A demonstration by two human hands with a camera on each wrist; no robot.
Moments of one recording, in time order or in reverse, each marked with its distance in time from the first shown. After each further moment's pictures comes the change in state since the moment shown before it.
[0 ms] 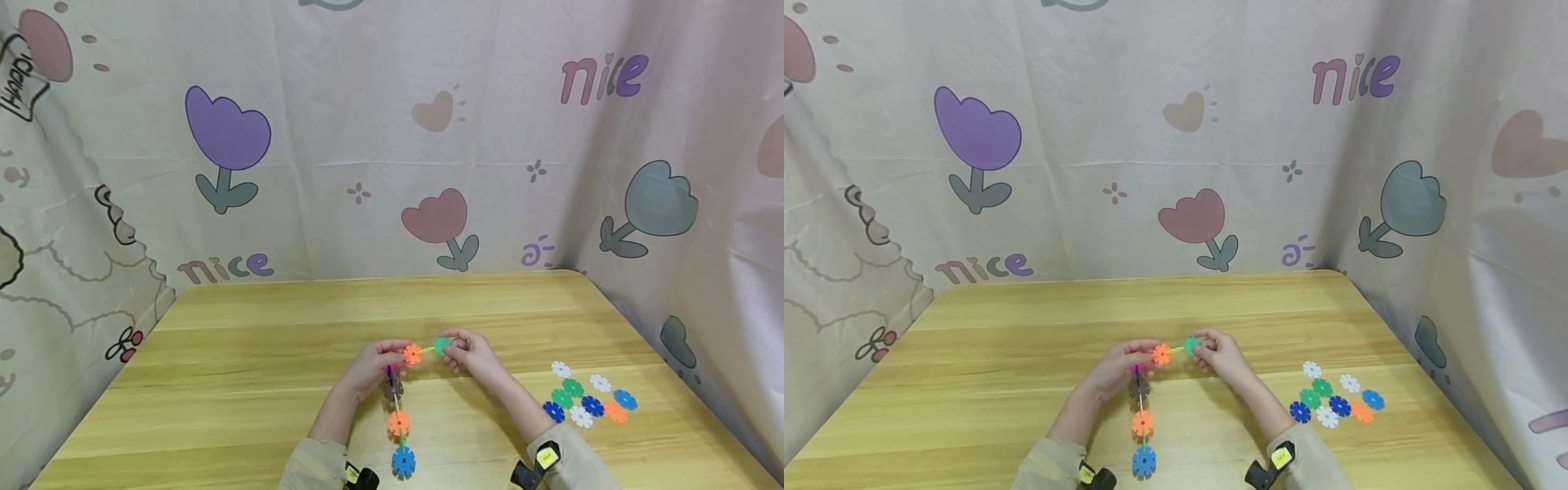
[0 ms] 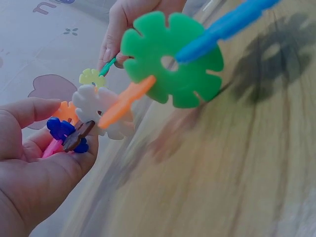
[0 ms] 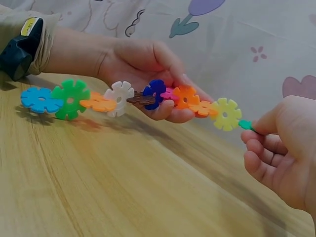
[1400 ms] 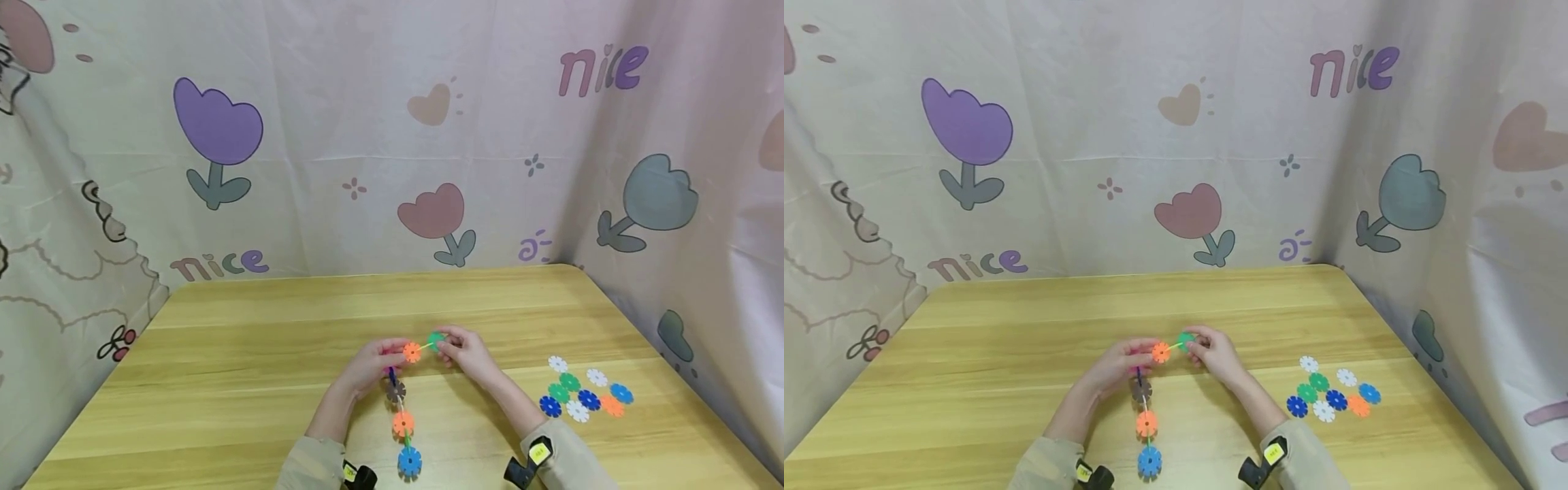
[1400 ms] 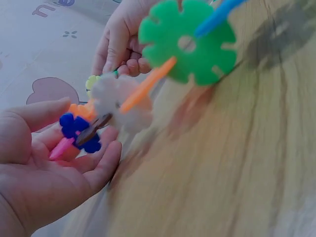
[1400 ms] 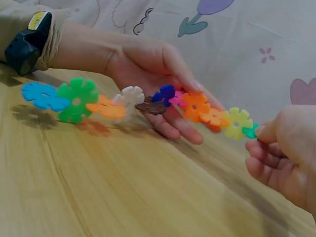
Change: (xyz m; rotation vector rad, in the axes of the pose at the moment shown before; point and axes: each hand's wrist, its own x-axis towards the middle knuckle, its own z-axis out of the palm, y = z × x) left_hand 0.003 -0.002 -0.001 0.104 -0.067 0.013; right_hand 0.015 0.029 0.003 -0.074 0.035 -0.075
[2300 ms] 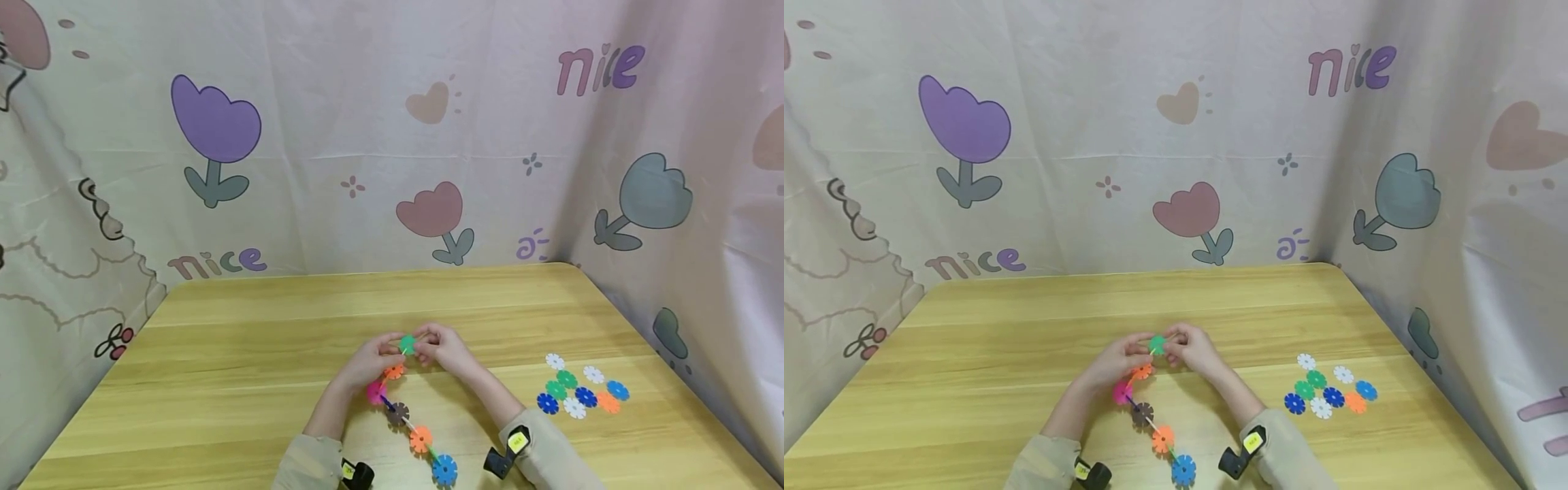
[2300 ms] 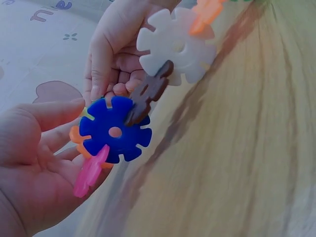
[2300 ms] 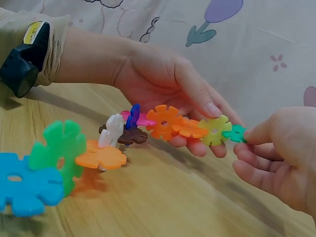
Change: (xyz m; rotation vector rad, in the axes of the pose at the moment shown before) left_hand -0.006 0.009 0.001 0.206 0.043 0.021; right_hand 0.011 -0.021 0.025 0.051 -0.094 0.051
